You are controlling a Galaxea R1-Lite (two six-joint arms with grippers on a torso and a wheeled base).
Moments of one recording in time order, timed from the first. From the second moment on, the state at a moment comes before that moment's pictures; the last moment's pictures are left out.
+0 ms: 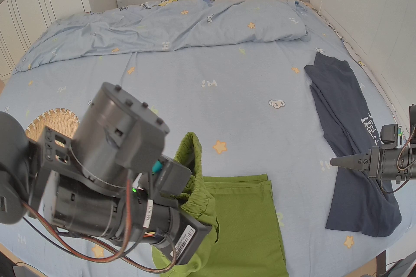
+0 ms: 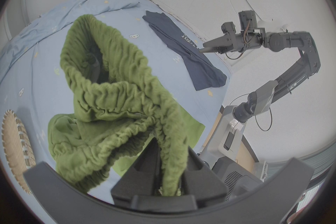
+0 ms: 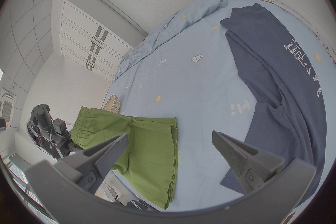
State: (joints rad) left arm -0.95 1.56 -1.11 0.38 -0.02 -0.20; right arm 0.11 1.34 -0.61 -0.12 0.54 0.28
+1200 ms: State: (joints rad) left arm -1.10 1.70 -0.88 -0.26 -0.07 -0.24; right arm 0.11 1.35 -0.61 -0.12 0.54 0.28
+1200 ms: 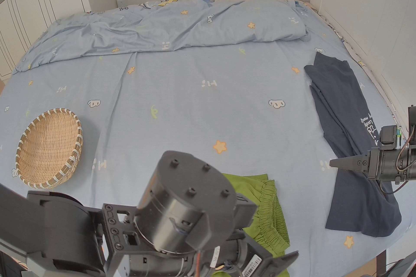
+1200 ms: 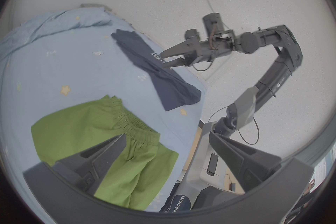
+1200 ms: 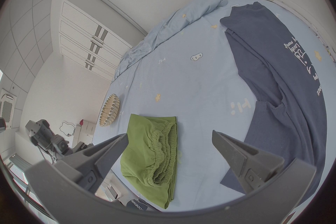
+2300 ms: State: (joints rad) left arm -0.36 1.84 -0.43 -0.58 -0.60 -0.53; right arm 0.17 1.26 -0.60 -0.11 0.54 0.29
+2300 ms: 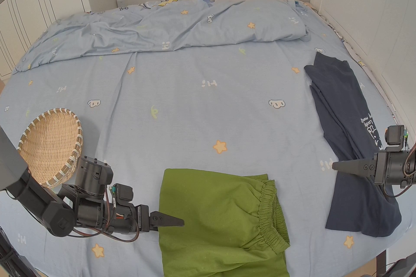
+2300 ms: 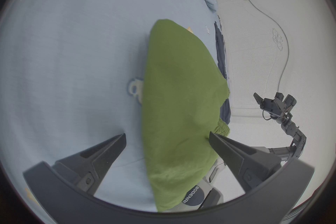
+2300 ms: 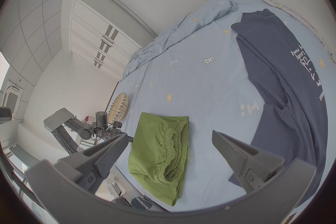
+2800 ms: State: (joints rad) left arm -0.55 2.02 -0.30 -1.13 -0.60 -0.73; right arm 0.18 1.26 -0.59 -0.12 0.54 0.29
